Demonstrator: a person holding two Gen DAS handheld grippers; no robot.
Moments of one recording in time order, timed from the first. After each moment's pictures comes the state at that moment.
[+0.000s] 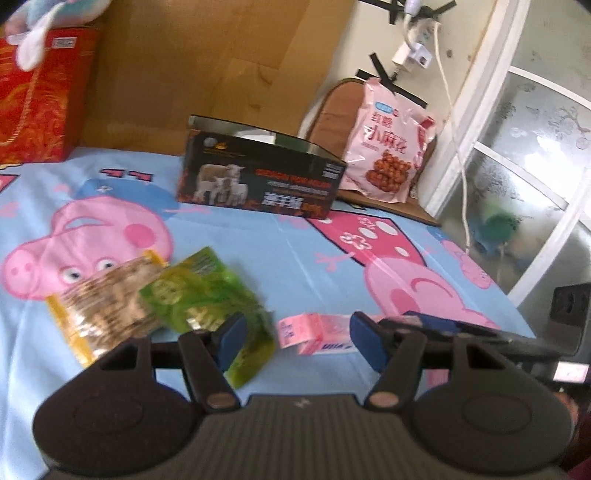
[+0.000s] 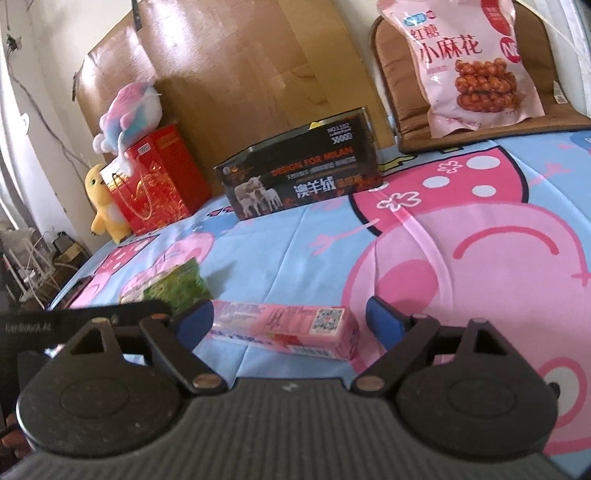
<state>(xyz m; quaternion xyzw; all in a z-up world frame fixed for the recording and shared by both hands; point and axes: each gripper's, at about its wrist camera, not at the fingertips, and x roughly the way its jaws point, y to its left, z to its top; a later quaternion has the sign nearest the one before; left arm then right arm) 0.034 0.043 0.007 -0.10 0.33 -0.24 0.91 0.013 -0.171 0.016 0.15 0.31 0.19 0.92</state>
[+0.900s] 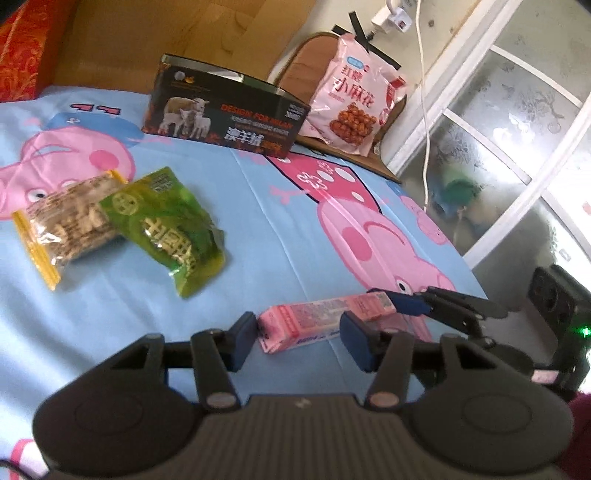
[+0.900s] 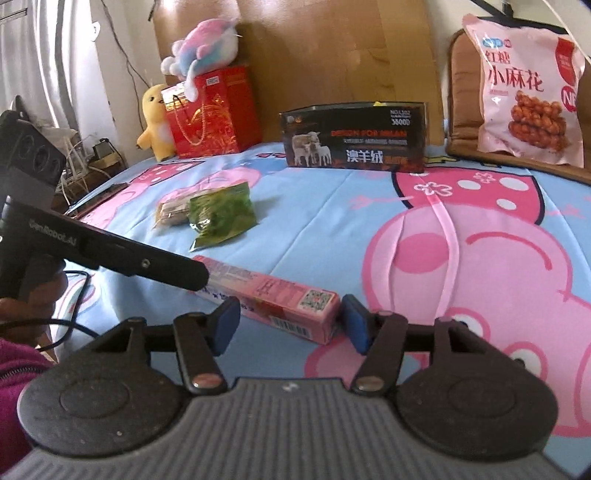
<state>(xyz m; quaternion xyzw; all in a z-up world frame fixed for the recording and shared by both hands) 0.007 0.047 -0.003 -0.13 0.39 -0.30 0.86 -0.032 -0.164 0.019 0.01 0.32 0.26 0.91</state>
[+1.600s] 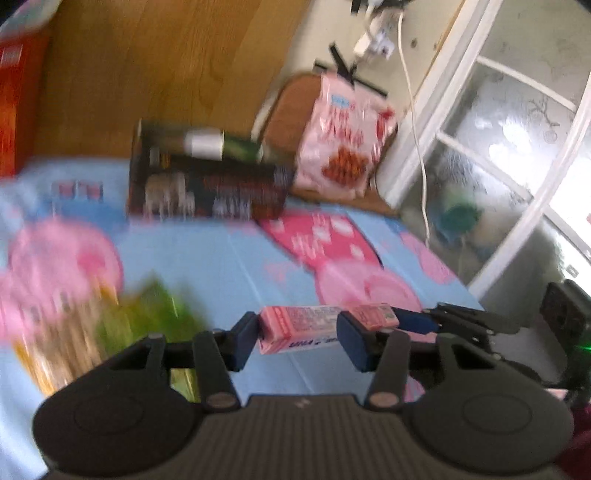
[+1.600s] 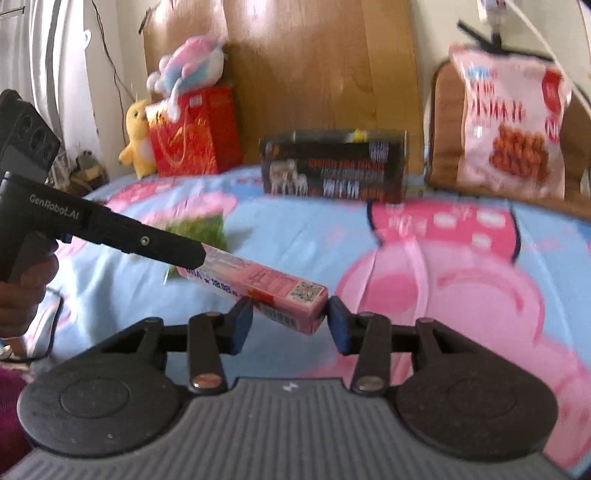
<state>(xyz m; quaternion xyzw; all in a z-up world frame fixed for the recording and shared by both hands) 0.051 0.034 0.045 -0.09 0.33 -0.30 0.89 -0.012 -0.164 0.039 0.01 0.27 0.22 0.94</state>
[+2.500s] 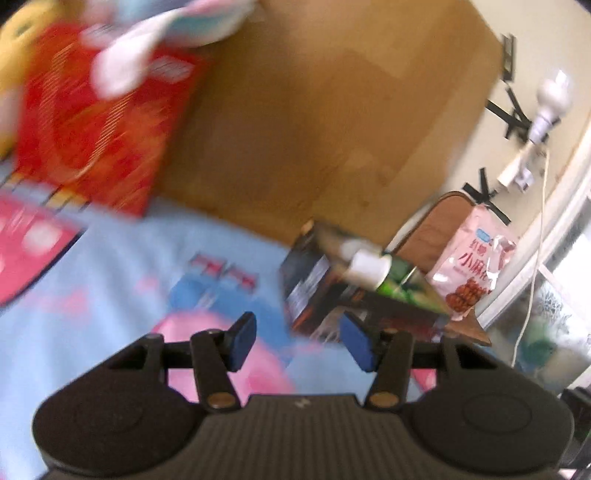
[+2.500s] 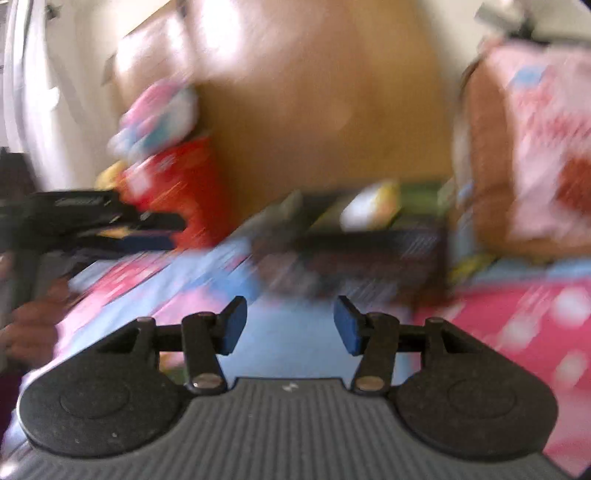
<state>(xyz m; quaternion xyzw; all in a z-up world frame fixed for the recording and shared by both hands) 0.133 0.162 0.045 -0.22 0.30 -0.15 0.92 0.093 -0.134 0.033 0.10 0.29 0.29 0.91</state>
